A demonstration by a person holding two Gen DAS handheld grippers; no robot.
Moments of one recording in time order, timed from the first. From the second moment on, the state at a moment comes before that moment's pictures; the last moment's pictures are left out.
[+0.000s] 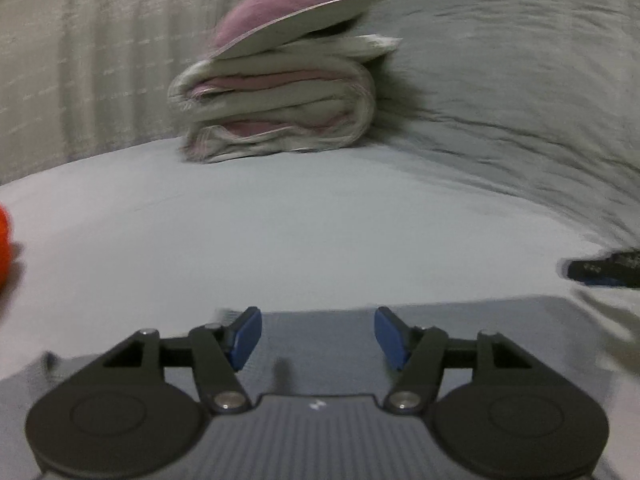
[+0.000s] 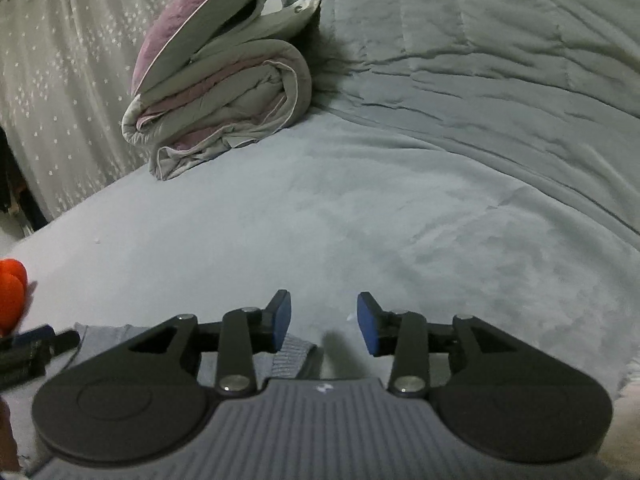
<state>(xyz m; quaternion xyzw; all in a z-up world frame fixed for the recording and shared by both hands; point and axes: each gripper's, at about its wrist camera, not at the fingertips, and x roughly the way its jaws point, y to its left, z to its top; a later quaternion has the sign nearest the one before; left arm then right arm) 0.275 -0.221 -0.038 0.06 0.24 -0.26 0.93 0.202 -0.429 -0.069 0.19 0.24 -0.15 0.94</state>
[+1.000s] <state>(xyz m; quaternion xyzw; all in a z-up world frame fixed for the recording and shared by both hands) 0.196 -0.329 -0.068 0.13 0.25 -0.50 0.82 0.167 -0.443 -0.039 0.16 0.24 -0.15 0.95</state>
